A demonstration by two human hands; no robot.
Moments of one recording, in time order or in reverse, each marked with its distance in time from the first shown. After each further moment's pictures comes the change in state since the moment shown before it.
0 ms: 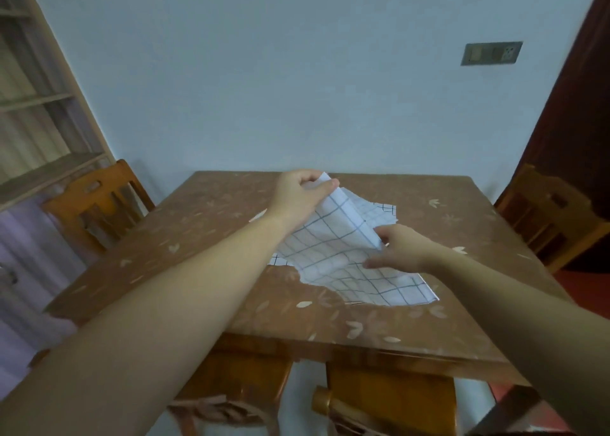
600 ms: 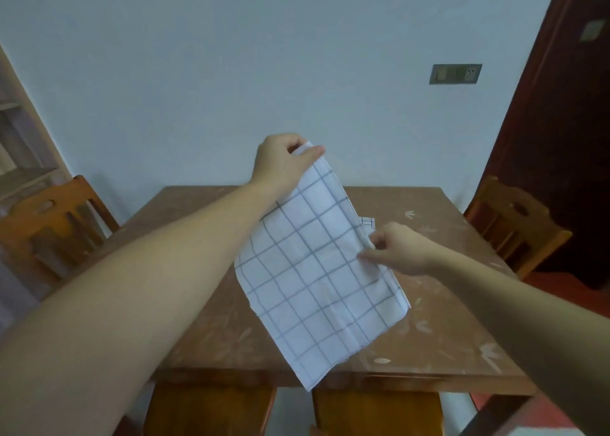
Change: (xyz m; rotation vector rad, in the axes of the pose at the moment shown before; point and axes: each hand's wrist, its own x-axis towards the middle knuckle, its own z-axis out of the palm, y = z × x) left_hand 0.076 0.038 -0.014 0.147 0.055 0.242; right_hand 0.014 -0.006 -0.030 -0.025 0.060 -0.046
